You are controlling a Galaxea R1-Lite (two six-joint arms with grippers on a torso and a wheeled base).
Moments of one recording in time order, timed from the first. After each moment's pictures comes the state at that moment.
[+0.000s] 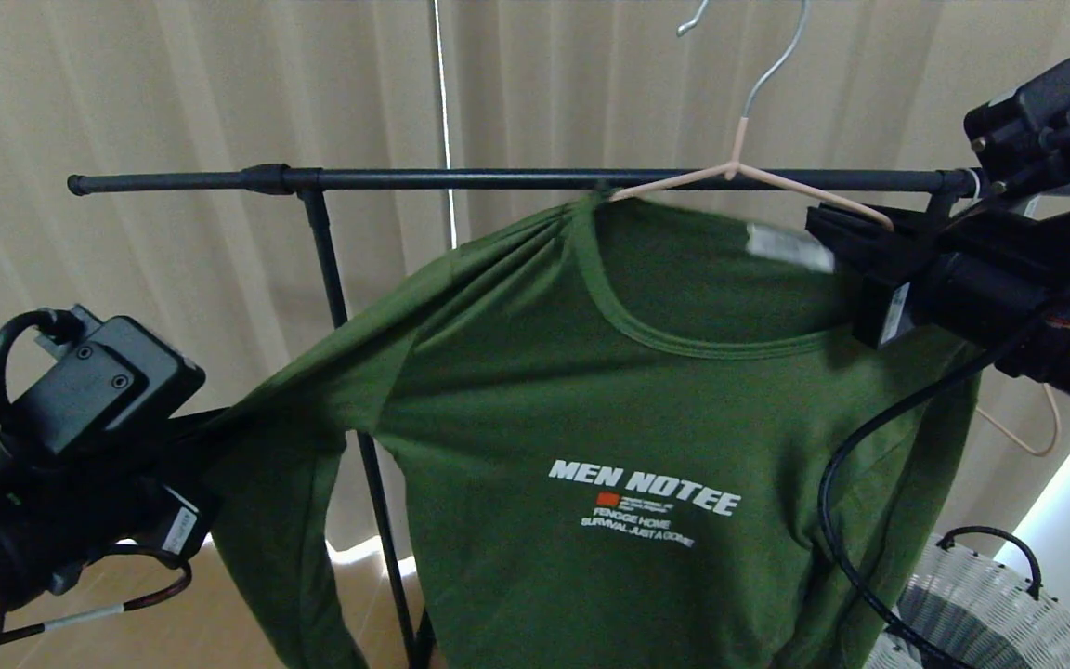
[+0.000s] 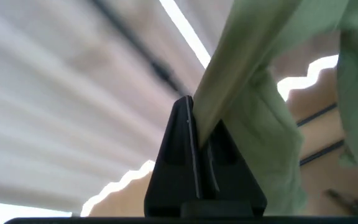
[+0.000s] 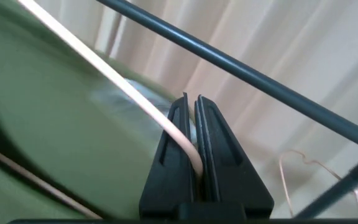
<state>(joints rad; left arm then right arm) -0.37 1.20 -0.53 -0.37 0.18 0.54 0.49 1.42 -0.84 -0.66 -0.12 -0.35</state>
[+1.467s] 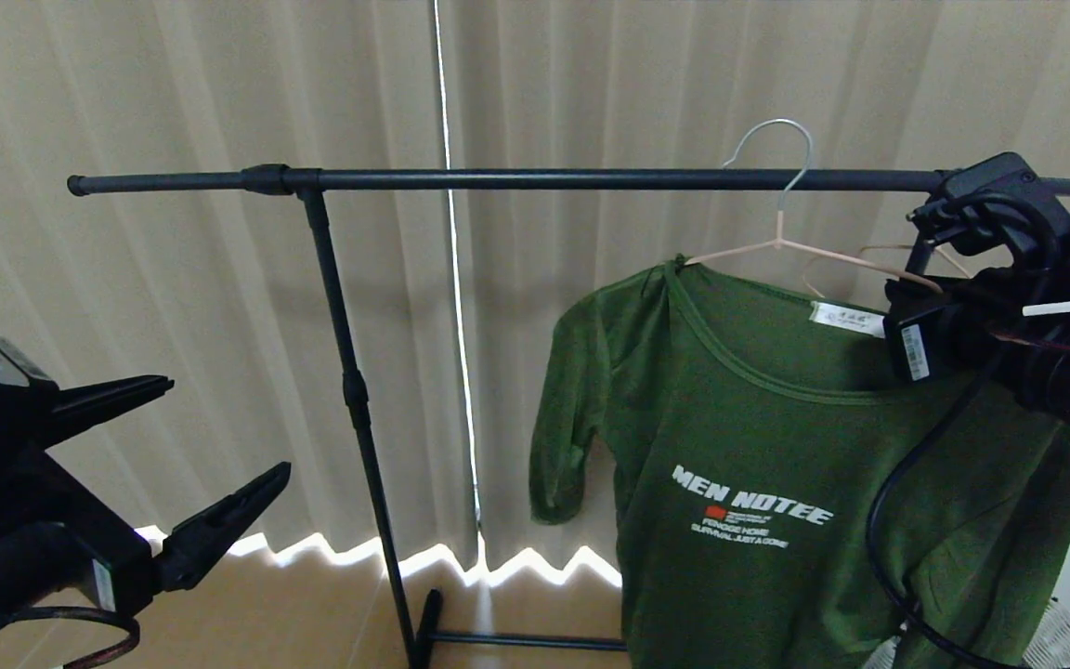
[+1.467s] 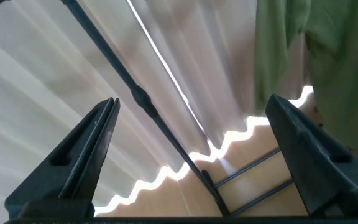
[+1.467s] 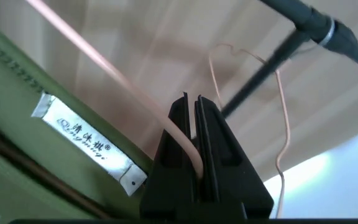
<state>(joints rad) -0.46 1.03 -0.46 -0.41 0.10 0.40 0.41 1.44 -0.85 -0.43 -0.51 -0.34</state>
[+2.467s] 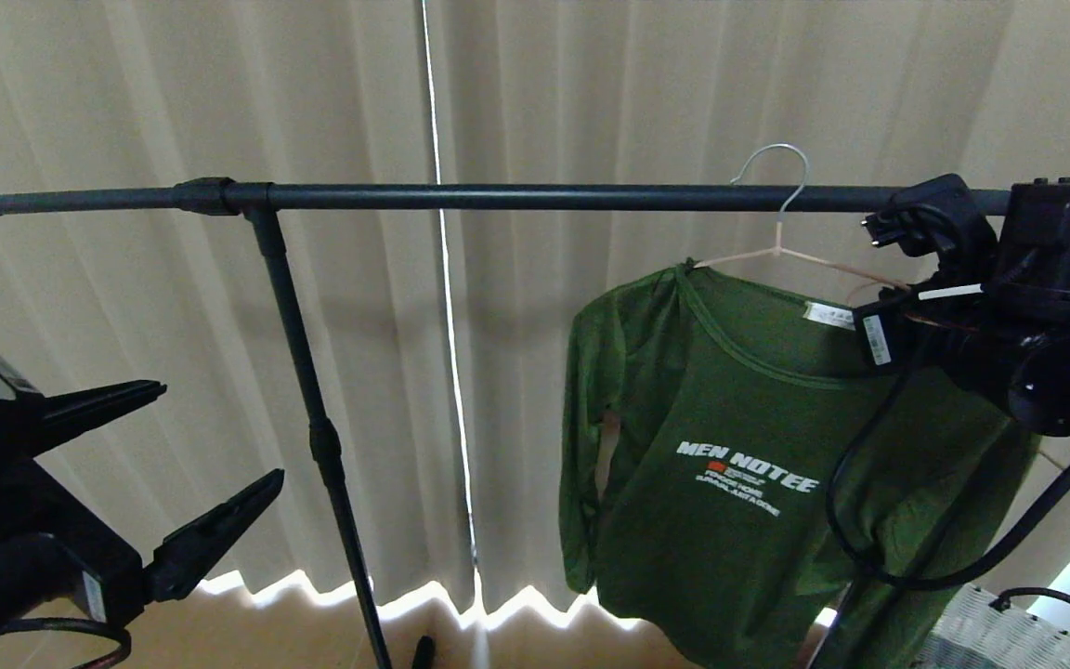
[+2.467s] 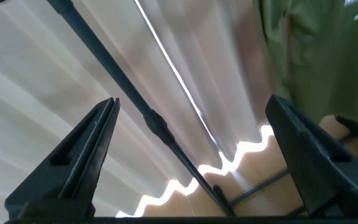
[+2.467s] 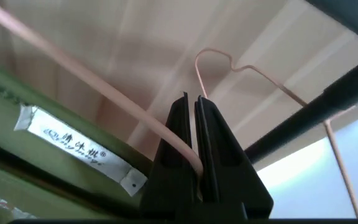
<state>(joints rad) -0.46 1.01 -0.44 -0.41 0.10 0.41 0.34 1.61 -0.93 -0.45 -0.63 -0.29</state>
